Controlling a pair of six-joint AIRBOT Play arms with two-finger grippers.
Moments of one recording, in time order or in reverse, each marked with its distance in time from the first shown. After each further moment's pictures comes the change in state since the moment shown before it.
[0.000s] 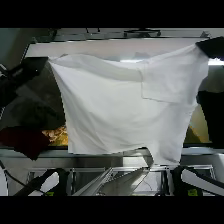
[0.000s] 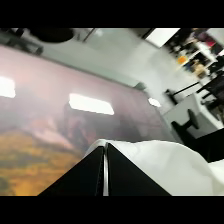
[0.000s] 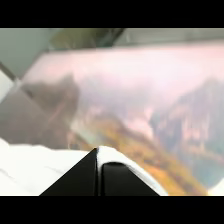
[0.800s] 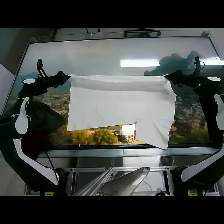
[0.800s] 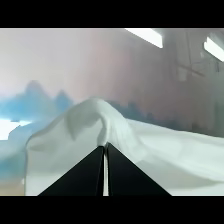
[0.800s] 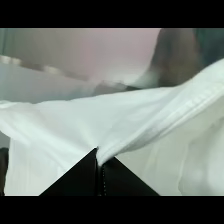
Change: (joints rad) left arm -0.049 -0.786 0.432 0.206 0.047 -0.053; right arm 0.031 -0.628 -0.005 0.146 -0.072 -0.082
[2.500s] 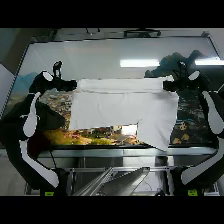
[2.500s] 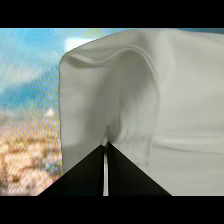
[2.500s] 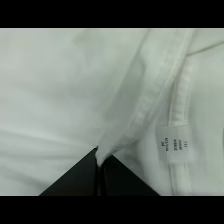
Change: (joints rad) left arm -0.184 0.043 0.057 0.735 -0.062 -0.435; right arm 0.190 0.065 0.002 -0.798 -0.252 0.398
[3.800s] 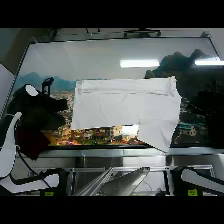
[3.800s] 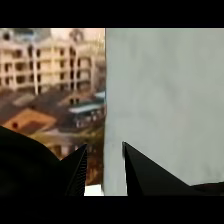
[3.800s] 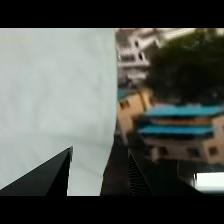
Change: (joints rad) left arm 0.069 0.491 -0.554 0.096 -0.204 0.007; right arm -0.317 0.549 -0.445 -0.127 0.455 0.172
